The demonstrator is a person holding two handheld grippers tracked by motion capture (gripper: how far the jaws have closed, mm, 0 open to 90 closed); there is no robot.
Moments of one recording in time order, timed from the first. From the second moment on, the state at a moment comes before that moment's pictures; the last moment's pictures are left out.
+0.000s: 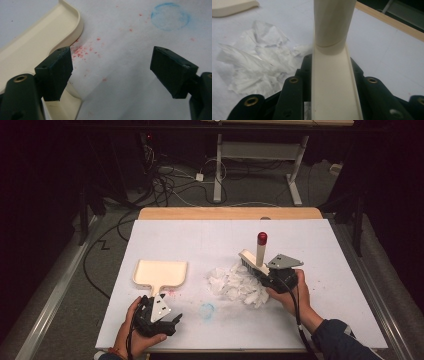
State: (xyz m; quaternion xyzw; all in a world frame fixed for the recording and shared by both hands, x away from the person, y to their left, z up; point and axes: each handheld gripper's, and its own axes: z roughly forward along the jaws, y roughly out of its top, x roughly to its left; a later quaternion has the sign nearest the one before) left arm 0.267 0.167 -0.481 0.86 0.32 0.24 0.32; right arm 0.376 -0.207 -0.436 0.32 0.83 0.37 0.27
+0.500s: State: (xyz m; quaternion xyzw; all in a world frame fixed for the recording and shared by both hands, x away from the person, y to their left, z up) left arm 0.265 0.167 -0.480 0.86 0.33 0.24 0.32; right arm 0.355 -0.249 -0.391 0.29 0.80 0.44 0.27
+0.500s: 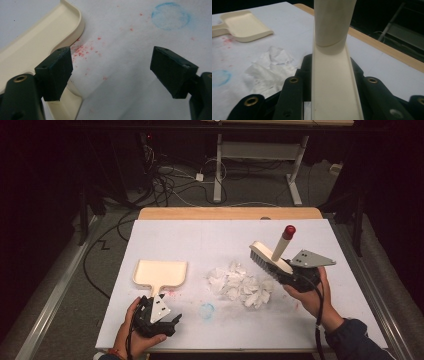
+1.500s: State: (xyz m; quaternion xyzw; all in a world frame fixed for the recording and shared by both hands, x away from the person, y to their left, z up) left arm 0.266 0.164 -0.480 0.86 0.32 0.24 0.32; right arm 0.311 -0.274 -0.436 0.28 0.84 0.43 0.19
